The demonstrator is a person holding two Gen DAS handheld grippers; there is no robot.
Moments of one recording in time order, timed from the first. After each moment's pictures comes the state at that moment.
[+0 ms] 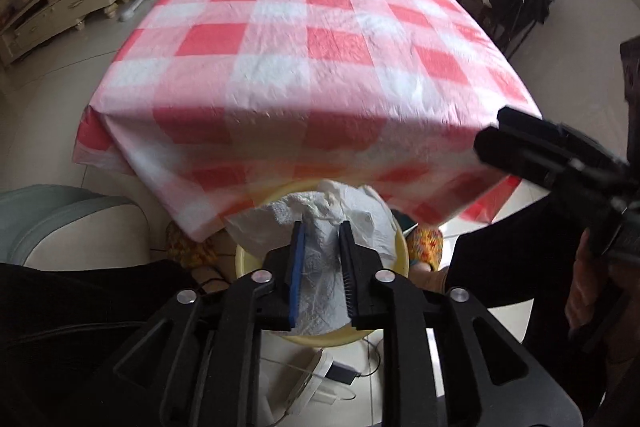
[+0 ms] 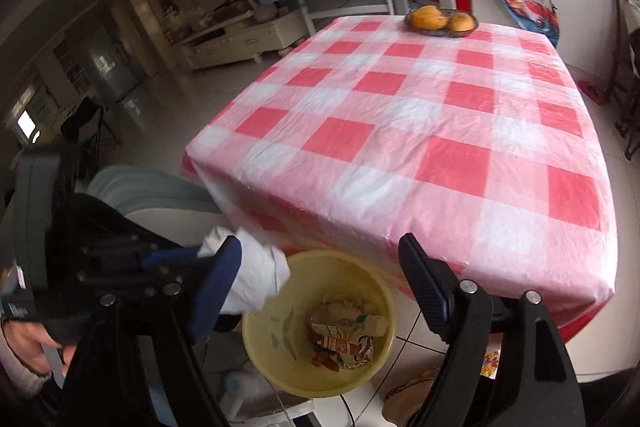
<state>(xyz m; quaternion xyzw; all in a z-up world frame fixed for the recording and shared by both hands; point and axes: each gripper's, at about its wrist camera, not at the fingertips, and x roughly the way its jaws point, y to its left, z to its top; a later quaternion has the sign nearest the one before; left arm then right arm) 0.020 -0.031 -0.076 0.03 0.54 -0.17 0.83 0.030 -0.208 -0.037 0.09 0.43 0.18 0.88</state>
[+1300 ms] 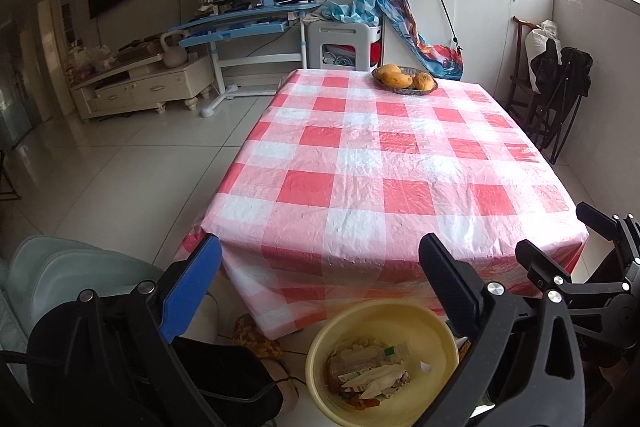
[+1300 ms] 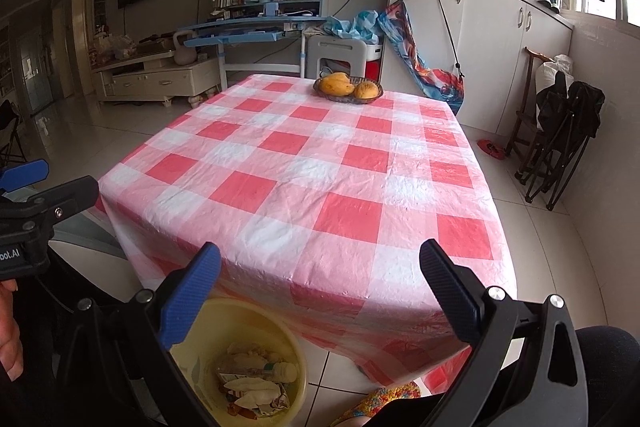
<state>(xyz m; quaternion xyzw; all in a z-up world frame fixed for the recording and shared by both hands) 0.020 -0.011 0.000 0.04 0.35 -0.04 0.94 0.016 -0.201 -0.026 -0.02 0.32 0.00 0.95</state>
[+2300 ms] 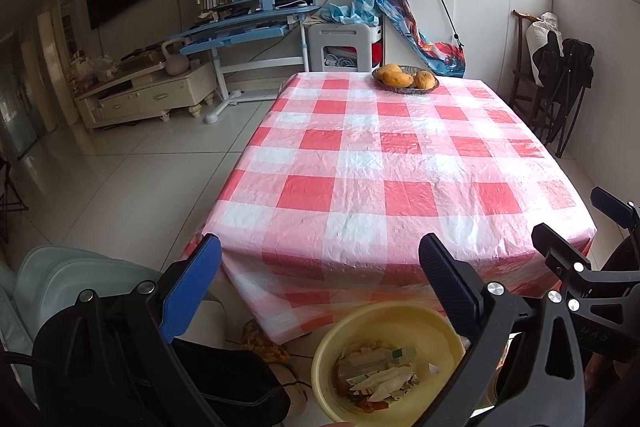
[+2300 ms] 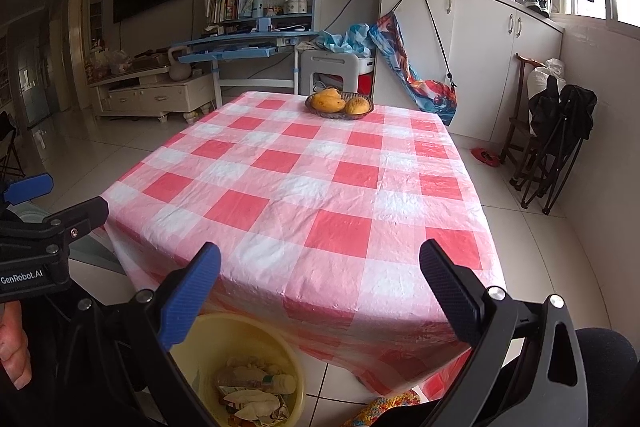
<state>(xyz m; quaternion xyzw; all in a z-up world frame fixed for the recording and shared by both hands) 0.023 -0.017 -0.002 0.06 0.34 -0.03 0.94 0.013 -0.207 -0.017 -0.01 0.30 -0.01 0.95</state>
